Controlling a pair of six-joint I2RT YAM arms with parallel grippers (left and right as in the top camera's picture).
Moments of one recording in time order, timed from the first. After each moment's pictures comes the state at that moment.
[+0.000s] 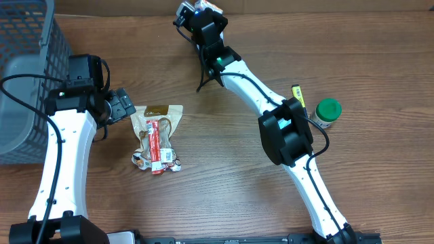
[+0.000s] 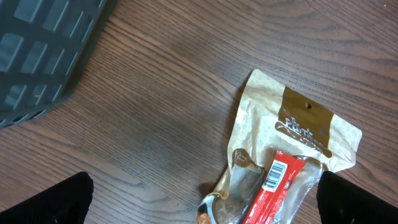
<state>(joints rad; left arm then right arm) 0.10 1.51 1.29 -1.02 -0.15 -0.41 0.56 2.64 2.31 0.02 0.55 -0.81</state>
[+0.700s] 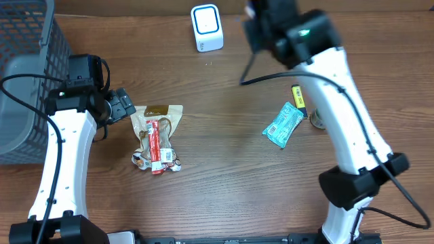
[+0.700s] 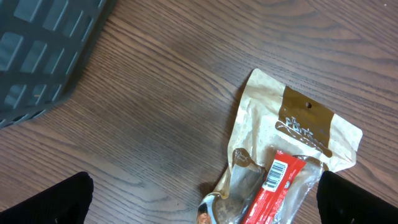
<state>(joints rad) 0.10 1.51 1.29 -1.02 -0.15 -0.41 0.42 1.99 2.34 -1.33 0.29 0.10</state>
